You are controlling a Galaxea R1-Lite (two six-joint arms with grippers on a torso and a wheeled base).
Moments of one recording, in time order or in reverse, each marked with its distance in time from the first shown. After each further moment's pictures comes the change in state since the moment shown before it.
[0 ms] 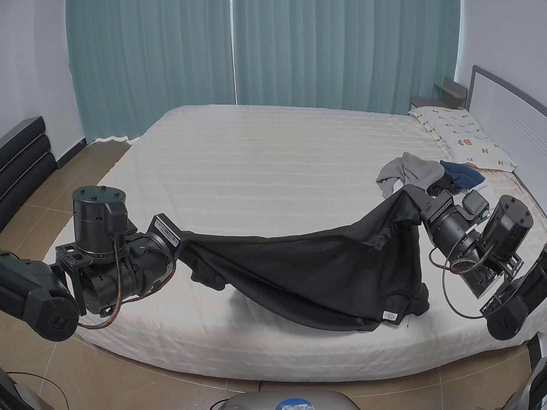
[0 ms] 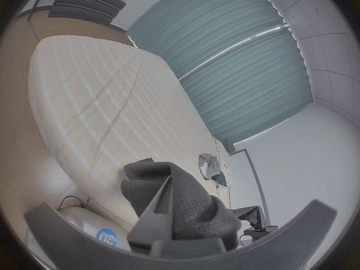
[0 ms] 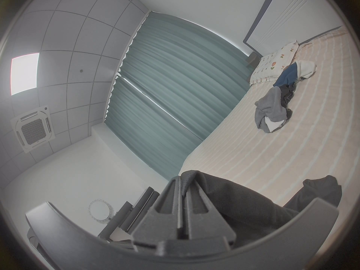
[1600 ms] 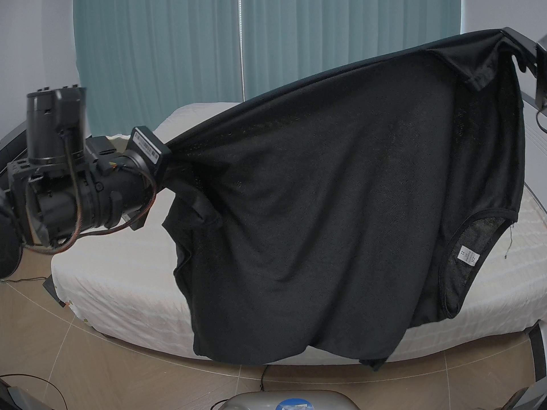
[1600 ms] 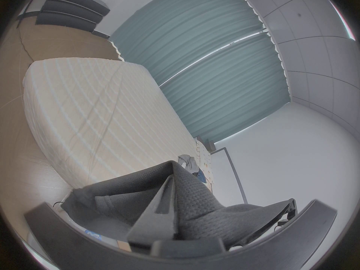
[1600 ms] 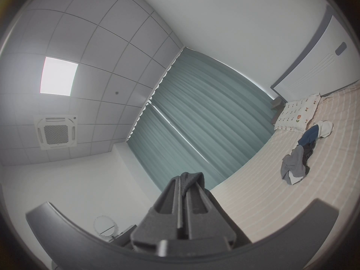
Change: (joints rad) left arm -0.023 -0.160 -0.378 0.415 -0.027 0.046; right arm -0.126 -0.562 -0.655 0.925 0.019 -0.114
